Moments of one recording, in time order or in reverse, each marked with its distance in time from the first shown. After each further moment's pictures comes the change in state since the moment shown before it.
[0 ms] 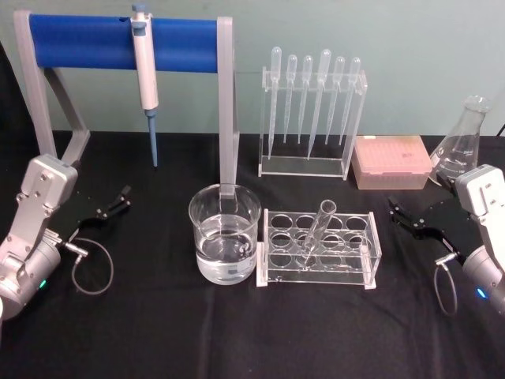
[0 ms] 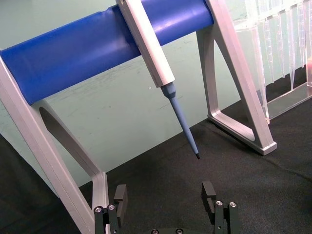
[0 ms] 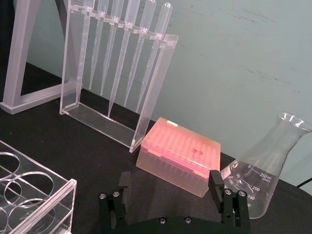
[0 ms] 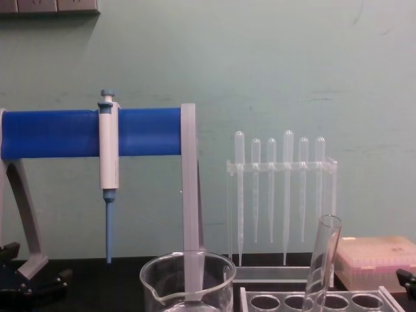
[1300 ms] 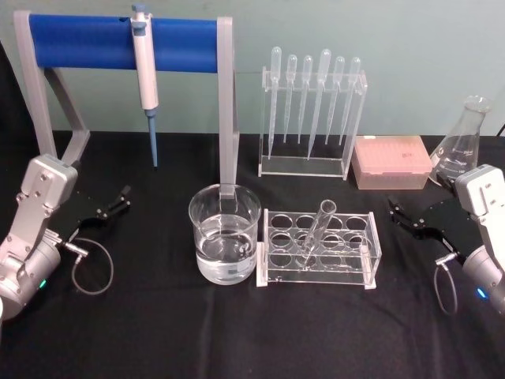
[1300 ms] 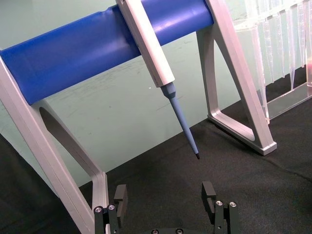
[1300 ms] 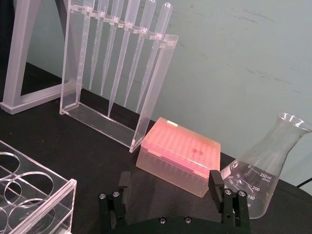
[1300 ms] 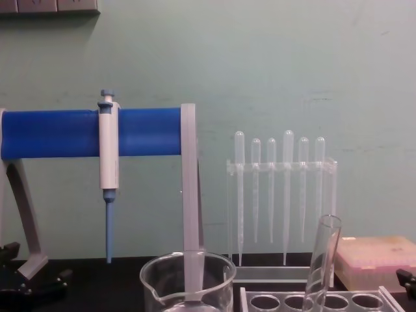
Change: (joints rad) left arm 0.000 0.000 0.000 0.000 0.000 0.000 0.000; right arm 0.000 0.000 0.000 0.000 0.000 0.000 0.000
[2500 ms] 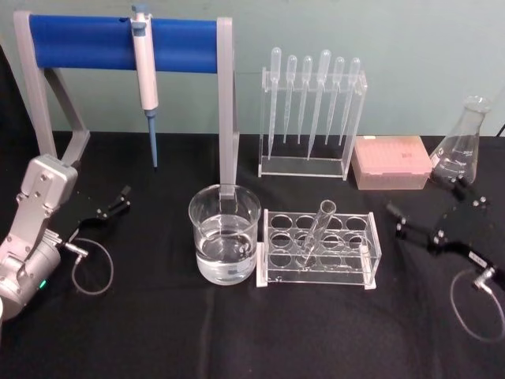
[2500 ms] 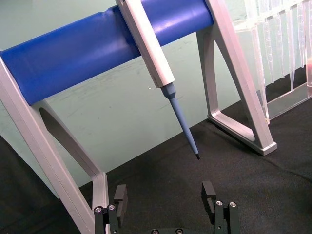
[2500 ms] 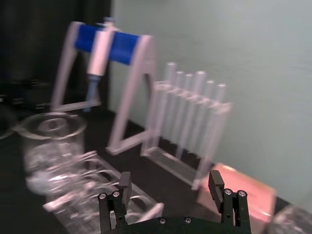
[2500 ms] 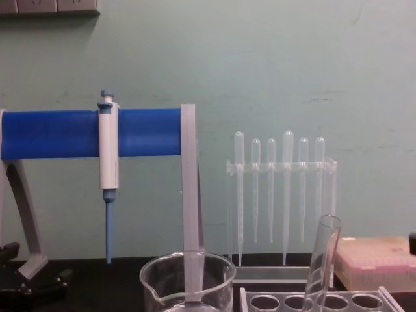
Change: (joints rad) left arm 0.000 0.000 0.000 0.000 0.000 0.000 0.000; right arm -0.212 0.166 0.172 -0.275 0.231 -0.097 0.346
